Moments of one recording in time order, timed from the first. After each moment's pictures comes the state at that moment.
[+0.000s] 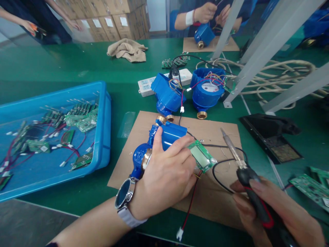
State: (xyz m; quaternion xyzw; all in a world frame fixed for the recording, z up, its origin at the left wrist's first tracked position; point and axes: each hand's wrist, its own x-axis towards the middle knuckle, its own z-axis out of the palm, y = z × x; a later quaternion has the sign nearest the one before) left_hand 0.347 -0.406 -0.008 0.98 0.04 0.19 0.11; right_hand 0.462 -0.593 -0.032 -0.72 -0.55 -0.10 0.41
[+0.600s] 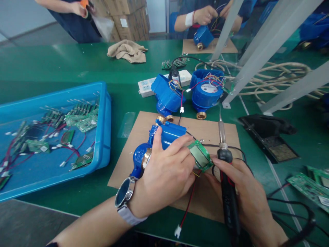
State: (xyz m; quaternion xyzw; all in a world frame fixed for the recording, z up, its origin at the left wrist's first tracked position) left_hand 0.347 -0.407 -0.009 0.98 0.04 0.19 0.10; right_hand 0.466 -0.574 -0.057 -0.75 -0.57 -0.09 0.31
